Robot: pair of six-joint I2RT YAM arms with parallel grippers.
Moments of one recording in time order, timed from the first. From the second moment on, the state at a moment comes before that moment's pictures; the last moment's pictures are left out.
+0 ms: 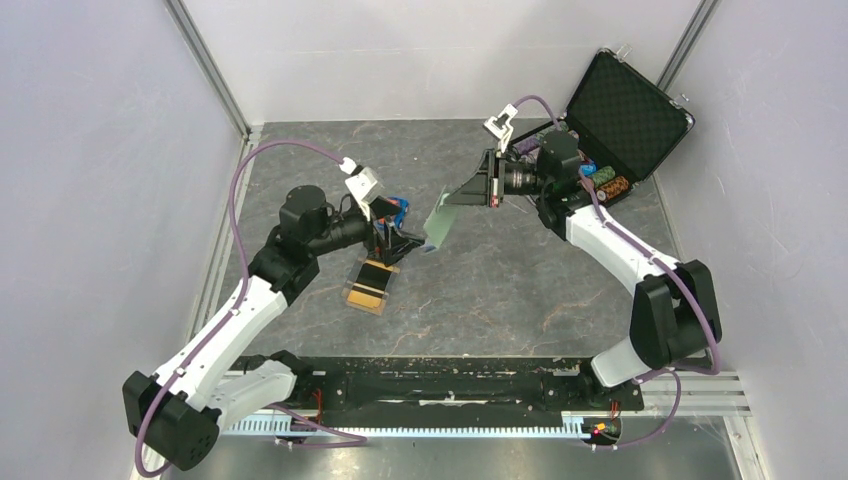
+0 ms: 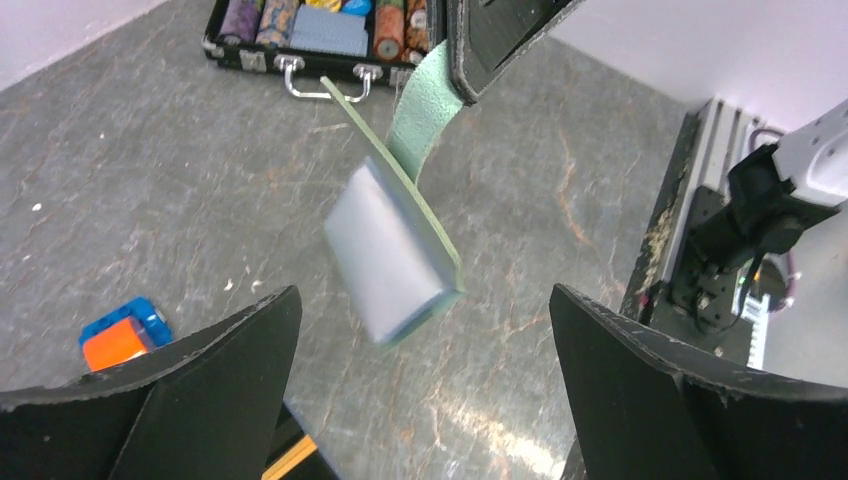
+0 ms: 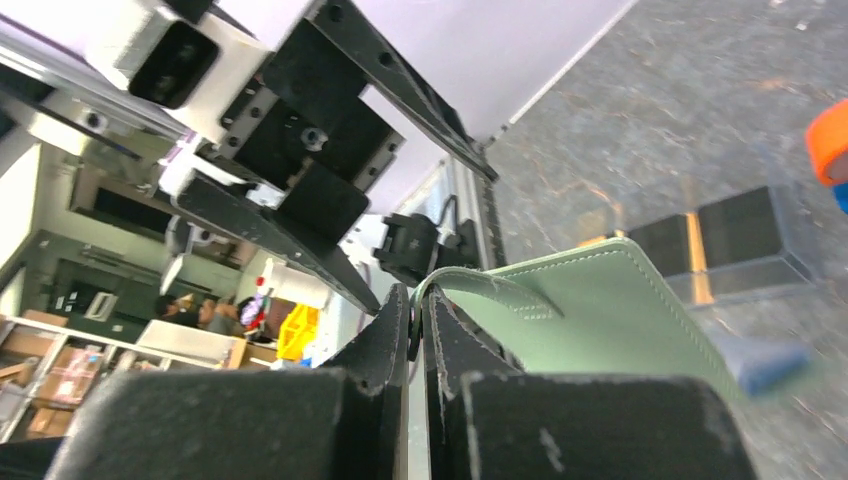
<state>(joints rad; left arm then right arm) -0.49 0.99 0.88 -0.06 0.59 -0.04 0.36 1.52 1.09 0.52 -1.16 0.97</state>
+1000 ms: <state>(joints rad) -0.66 1.23 1.08 -0.43 0.60 0.48 0.43 1.45 1.09 0.12 -1.31 0.54</state>
